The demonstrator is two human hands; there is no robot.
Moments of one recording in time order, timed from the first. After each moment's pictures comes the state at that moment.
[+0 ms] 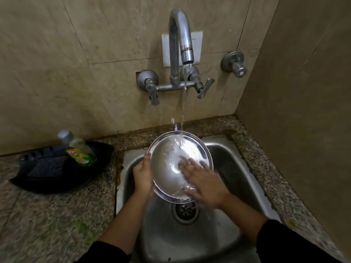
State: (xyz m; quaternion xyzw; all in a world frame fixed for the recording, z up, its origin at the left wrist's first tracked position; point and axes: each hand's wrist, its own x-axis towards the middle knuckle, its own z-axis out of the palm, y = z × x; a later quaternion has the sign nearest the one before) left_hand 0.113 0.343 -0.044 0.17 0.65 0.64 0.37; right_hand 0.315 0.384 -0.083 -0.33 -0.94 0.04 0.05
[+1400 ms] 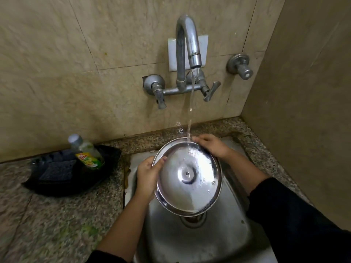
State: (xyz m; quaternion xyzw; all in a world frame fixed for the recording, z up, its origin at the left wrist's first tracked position) left_hand 0.098 0.331 -0.020 0.32 0.59 0.60 0.42; right_hand 0.278 0.471 0.000 -0.44 -0.73 0.47 0.23
